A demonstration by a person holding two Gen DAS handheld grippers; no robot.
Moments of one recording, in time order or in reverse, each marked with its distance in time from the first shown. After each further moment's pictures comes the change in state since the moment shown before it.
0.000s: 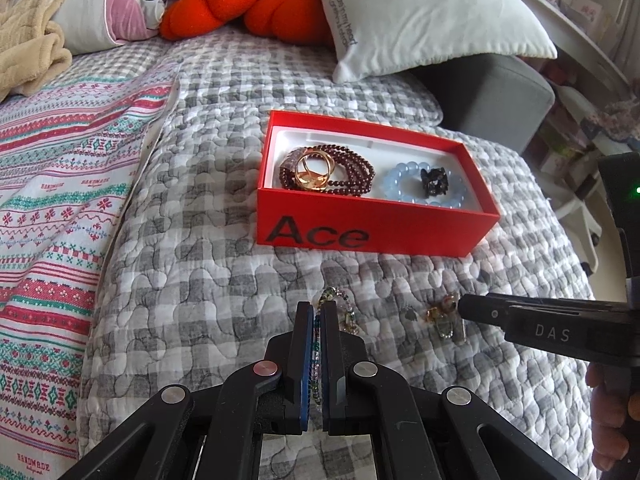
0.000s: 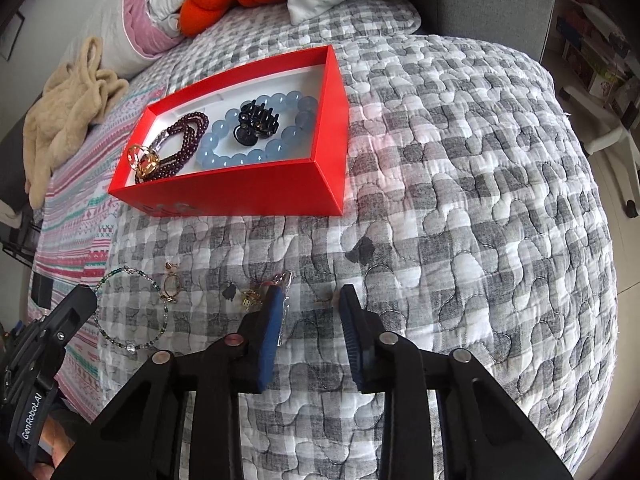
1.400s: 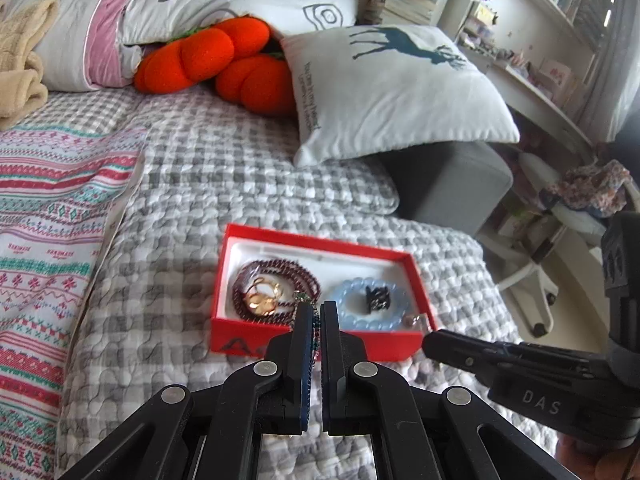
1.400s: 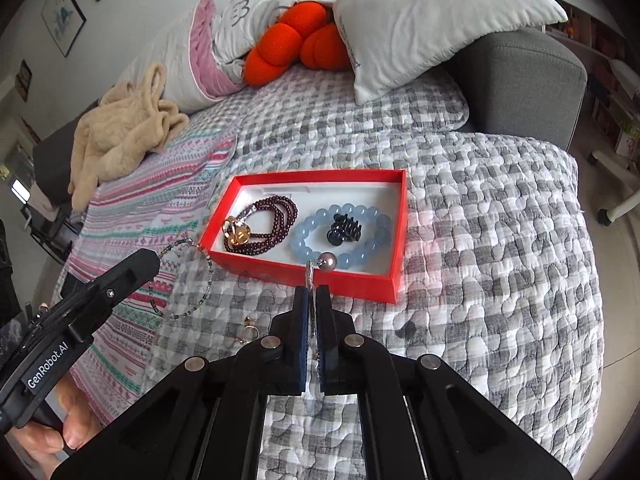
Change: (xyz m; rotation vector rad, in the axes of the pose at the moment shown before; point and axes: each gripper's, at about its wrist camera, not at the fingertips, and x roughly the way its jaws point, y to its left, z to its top) left arm -0.022 -0.006 0.053 -0.052 -0.185 -0.159; right arm -0.059 0.026 0.026 -0.109 -0.206 0.134
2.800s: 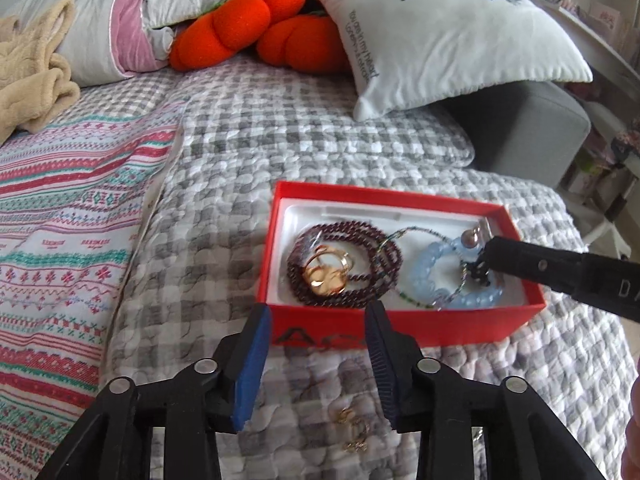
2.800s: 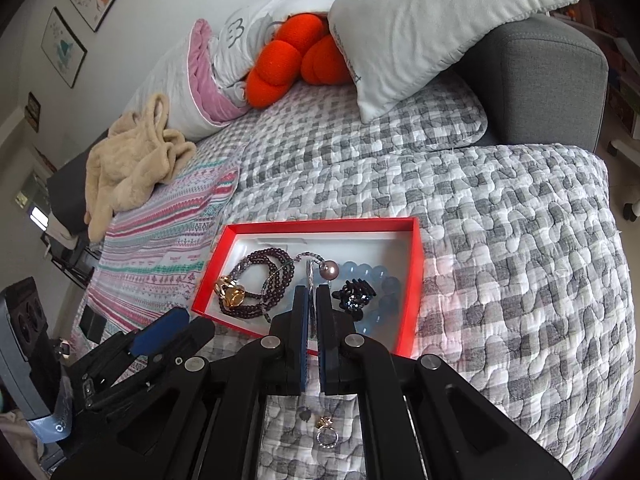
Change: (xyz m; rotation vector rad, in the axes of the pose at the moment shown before) left arm 0.051 0.015 -0.019 0.072 0.120 0.256; right arm 0.038 -0.021 0.033 0.053 -0.044 0.098
